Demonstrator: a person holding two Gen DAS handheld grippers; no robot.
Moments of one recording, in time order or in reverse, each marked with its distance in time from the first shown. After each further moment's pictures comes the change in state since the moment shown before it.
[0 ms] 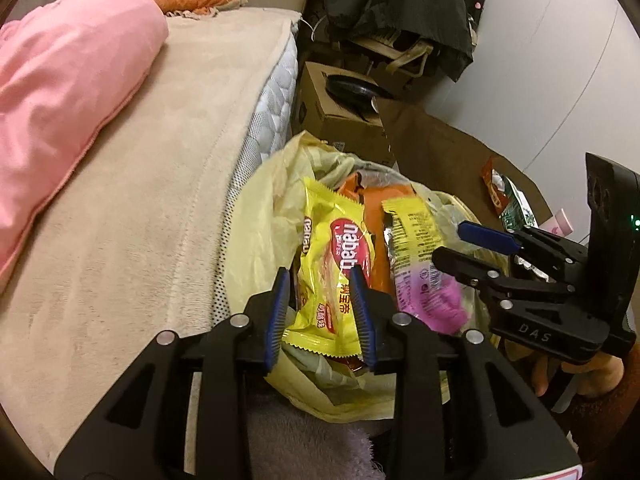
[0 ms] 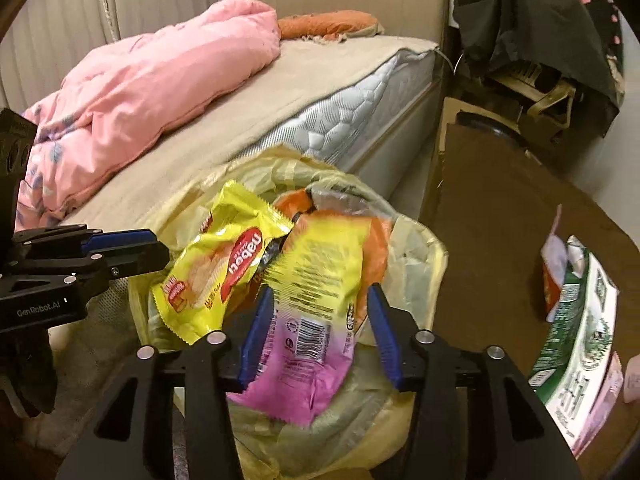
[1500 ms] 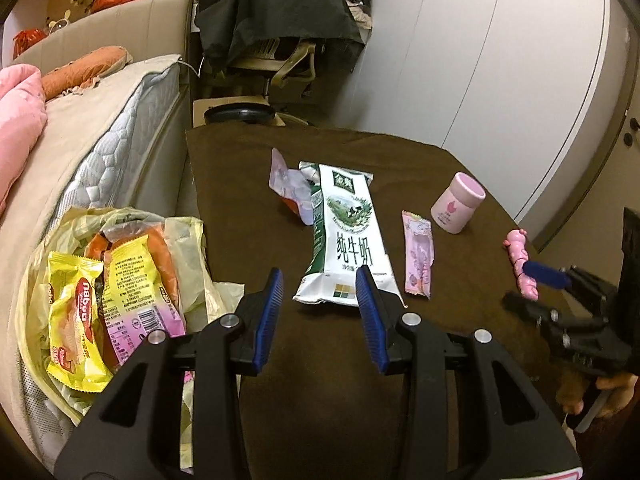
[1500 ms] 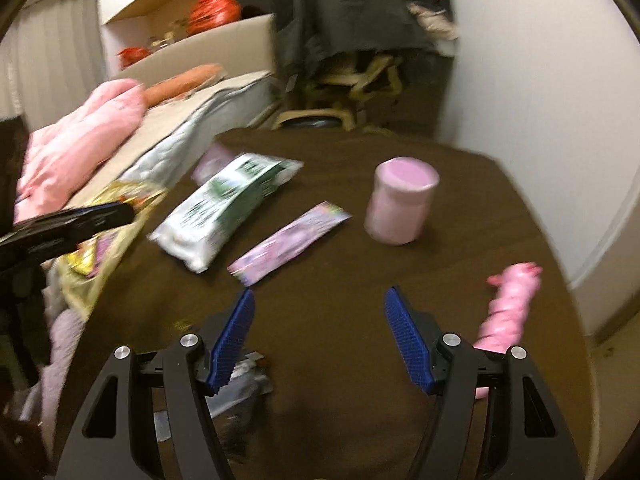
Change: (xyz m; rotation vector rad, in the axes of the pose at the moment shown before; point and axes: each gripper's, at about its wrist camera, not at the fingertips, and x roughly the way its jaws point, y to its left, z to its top) left arm 0.036 -0.220 -0.010 0.258 -0.069 -0.133; right arm -0.172 -0.175 -0.163 0.270 -0.109 -0.217
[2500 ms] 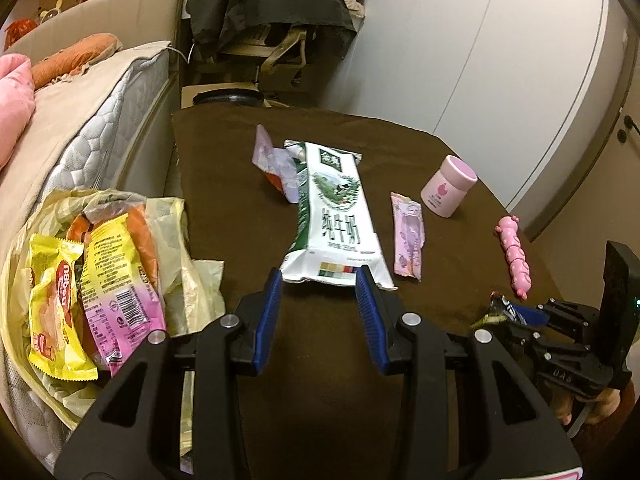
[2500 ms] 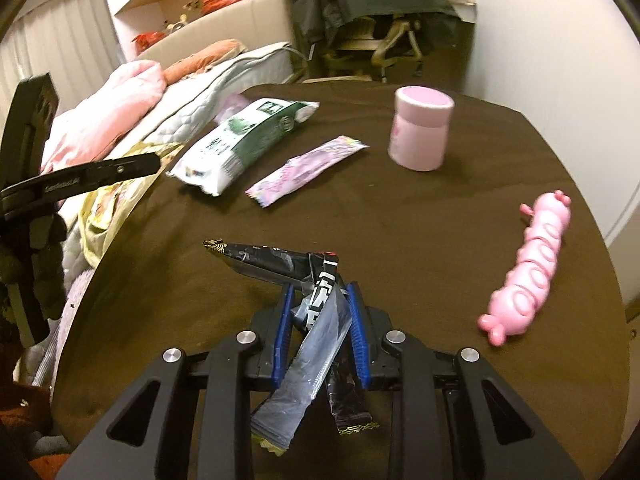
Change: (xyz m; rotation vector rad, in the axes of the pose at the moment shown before) left arm 0.007 -0.008 -0.009 0.002 0.032 -0.044; right arm -0.003 -0.025 -0.043 0.062 0.062 0.027
